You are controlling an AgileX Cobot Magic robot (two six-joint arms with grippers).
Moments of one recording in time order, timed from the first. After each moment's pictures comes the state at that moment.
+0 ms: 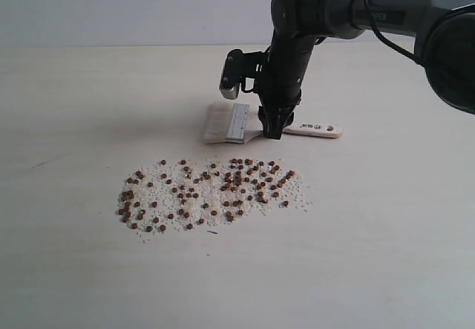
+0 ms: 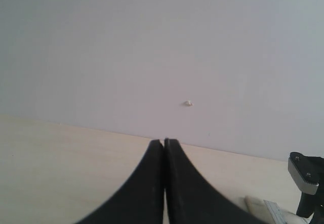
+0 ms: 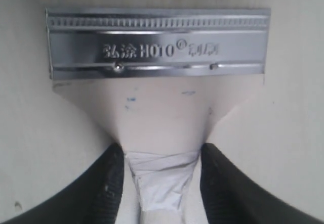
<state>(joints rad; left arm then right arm) -0.25 0.01 -0.02 1.69 0.02 -1.94 0.43 2.42 -1.92 0.03 1.01 -0.95</state>
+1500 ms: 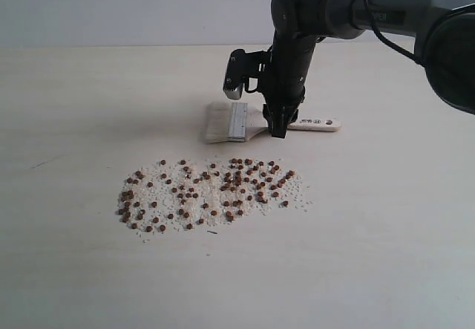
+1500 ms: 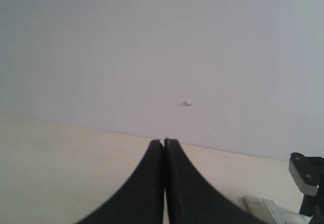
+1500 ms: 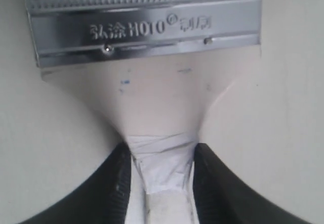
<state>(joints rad) -0.25 0.01 -0.02 1.69 0.02 -1.94 0.43 2.42 -1.92 -0.03 1.00 -0.93</state>
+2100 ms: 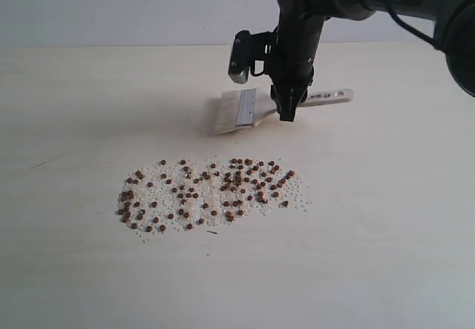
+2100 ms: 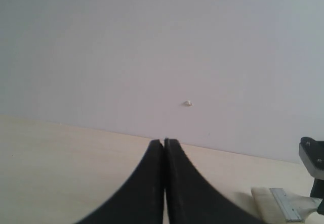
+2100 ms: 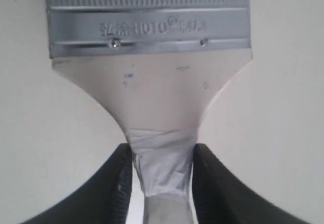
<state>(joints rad) -0.25 0.01 -0.02 1.69 0.02 -1.94 0.43 2.34 -1.92 -0.11 1.03 -0.89</state>
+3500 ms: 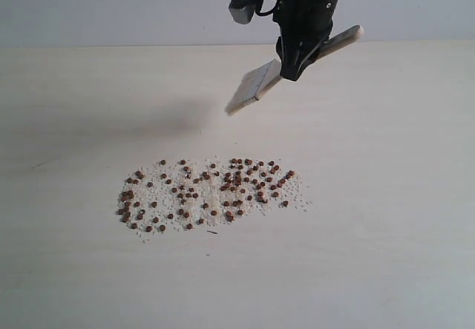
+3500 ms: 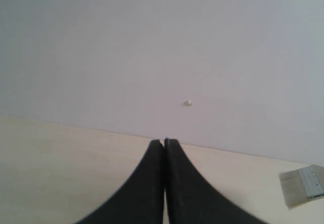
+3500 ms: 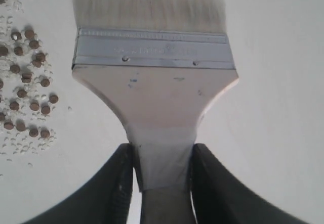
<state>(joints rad) -0.25 0.01 -0.02 1.70 0.02 -1.94 0.43 2.15 -1.92 -0.04 1.20 -0.76</state>
